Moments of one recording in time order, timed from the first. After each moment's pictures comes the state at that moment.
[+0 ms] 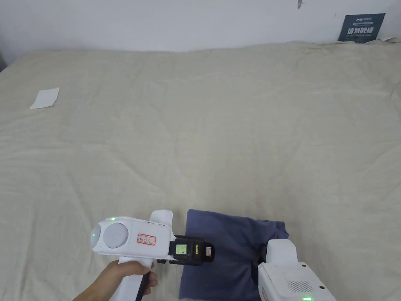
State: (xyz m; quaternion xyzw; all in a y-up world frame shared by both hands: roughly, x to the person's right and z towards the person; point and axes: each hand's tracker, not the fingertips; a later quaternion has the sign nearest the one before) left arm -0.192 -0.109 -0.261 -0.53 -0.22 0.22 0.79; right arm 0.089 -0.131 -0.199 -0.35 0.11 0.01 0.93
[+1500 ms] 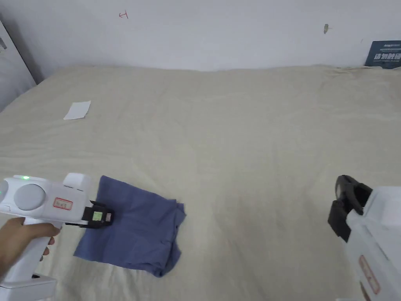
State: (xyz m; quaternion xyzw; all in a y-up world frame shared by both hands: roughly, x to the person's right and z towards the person) left arm -0.372 0.016 -0.249 -0.51 -0.02 0.06 0.86; right arm 0.135 0.060 -0.202 -0.11 0.11 0.01 0.99
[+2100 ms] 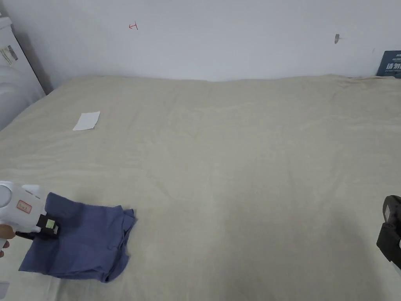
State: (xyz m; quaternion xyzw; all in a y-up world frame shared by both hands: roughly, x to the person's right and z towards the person) left arm -0.493 -0.007 -0.266 -0.58 0.12 0.06 0.81; right arm 0.146 0.056 -0.210 -0.12 0.07 0.03 0.99
